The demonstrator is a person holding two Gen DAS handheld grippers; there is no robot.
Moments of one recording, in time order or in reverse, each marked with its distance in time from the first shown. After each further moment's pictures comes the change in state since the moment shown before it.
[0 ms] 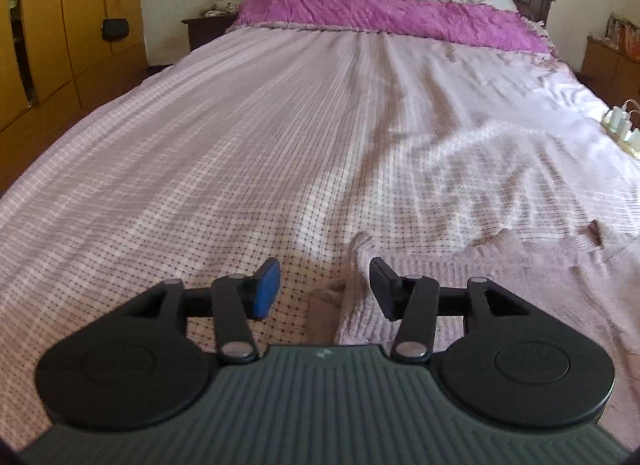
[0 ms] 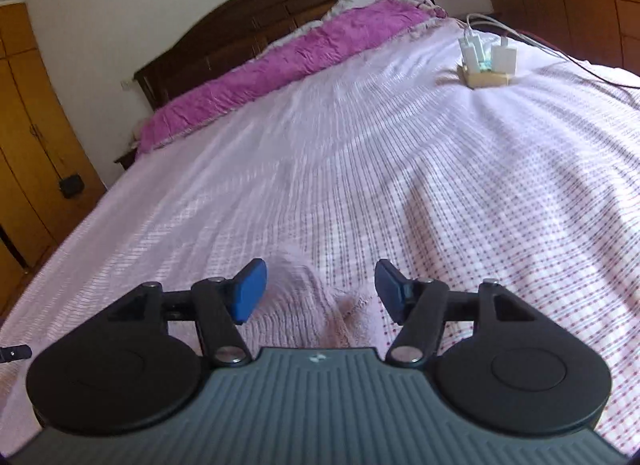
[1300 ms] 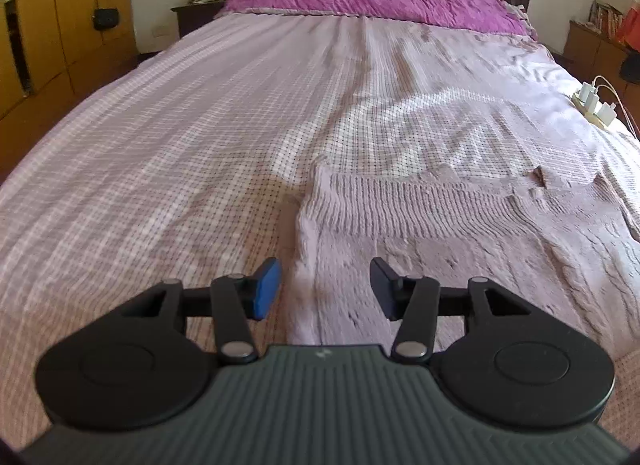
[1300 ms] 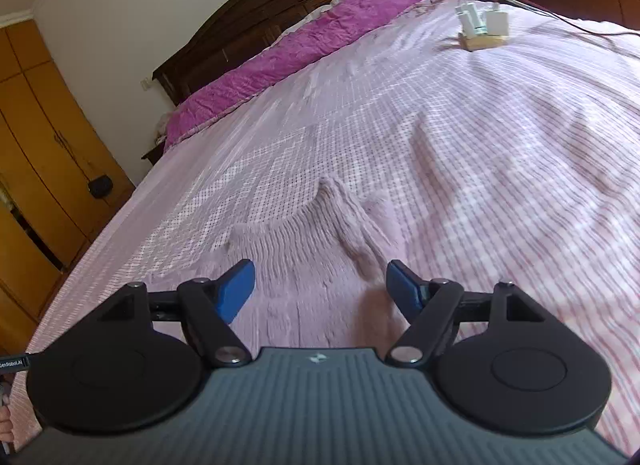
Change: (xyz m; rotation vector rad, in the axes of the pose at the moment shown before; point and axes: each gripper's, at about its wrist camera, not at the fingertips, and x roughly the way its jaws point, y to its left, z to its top) left arm -0.074 -0.021 -0.049 0.012 0.058 -0.024; right arm -0.080 0.001 -0.054 0.091 0.050 0.074
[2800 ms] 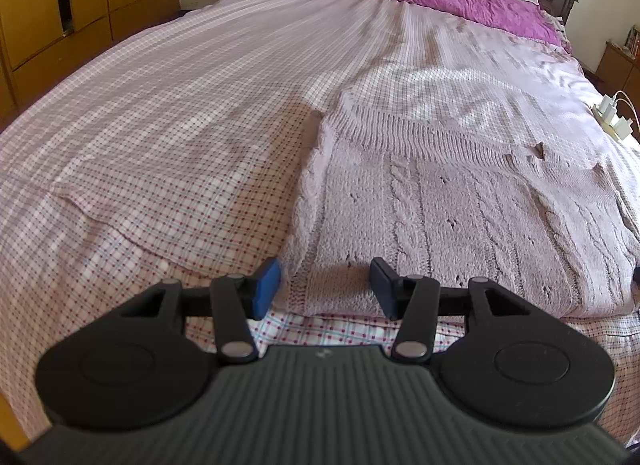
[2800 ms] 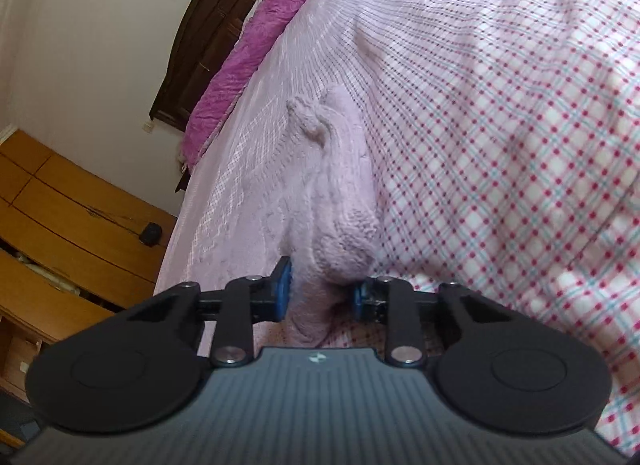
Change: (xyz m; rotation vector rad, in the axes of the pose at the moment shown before) left arm -0.038 -0.005 -0.057 -0.151 0.064 0.054; right arm -0.029 -0.048 -0.072 0.416 0.111 0.158
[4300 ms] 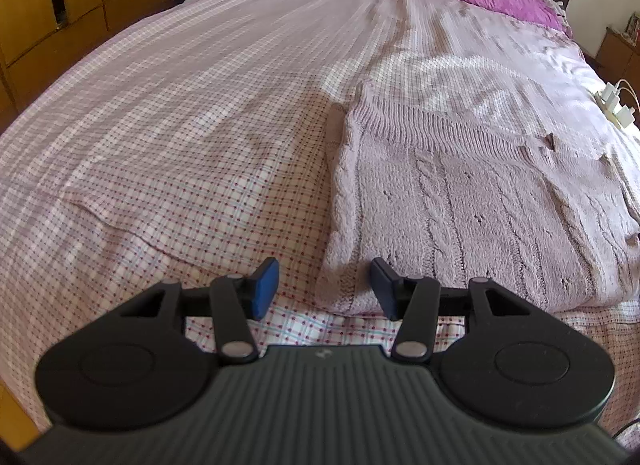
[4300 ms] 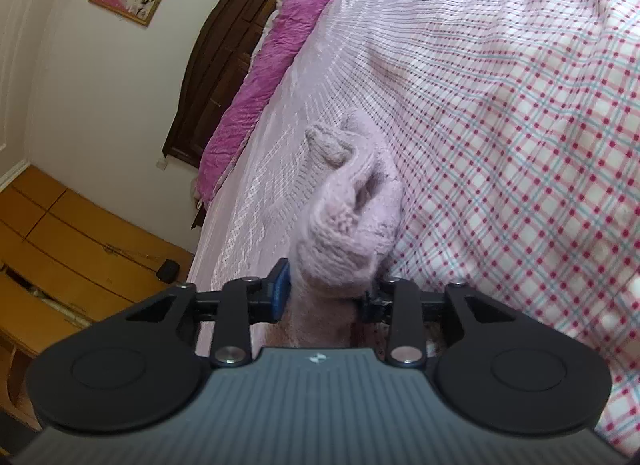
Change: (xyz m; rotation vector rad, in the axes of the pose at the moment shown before) left arm 0.000 0.023 0.013 0.027 0.061 -0.003; right arm 0.021 0.017 -0.002 0.055 -0.105 0.053
